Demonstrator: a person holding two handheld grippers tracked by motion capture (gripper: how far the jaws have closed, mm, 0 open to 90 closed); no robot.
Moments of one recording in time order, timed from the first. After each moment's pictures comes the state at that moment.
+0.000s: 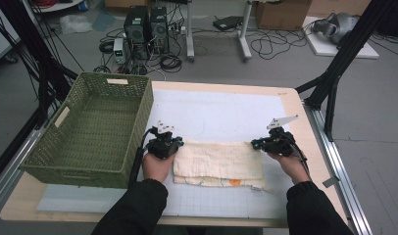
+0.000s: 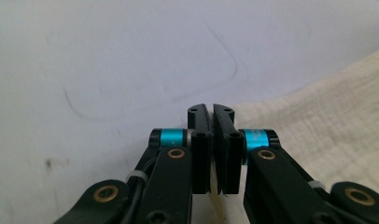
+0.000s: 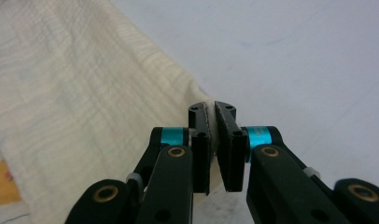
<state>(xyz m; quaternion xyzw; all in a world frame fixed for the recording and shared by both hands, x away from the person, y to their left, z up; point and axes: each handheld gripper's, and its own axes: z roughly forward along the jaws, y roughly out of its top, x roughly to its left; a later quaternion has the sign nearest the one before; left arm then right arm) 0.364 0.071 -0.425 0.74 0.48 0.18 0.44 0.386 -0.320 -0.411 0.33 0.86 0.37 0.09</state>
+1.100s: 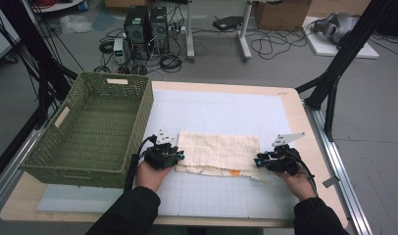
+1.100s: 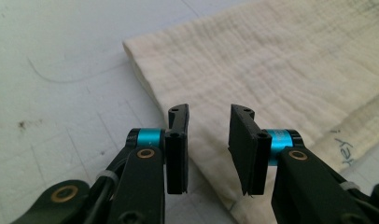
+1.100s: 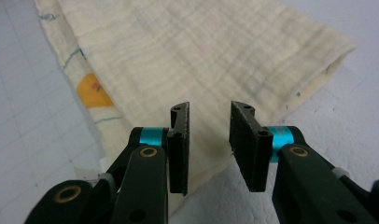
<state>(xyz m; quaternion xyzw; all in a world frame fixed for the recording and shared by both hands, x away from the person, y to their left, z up) 0.328 0.081 -0.438 0.80 0.41 0.14 0.40 0.336 -0.330 -0.433 0.33 0.86 0.37 0.07</state>
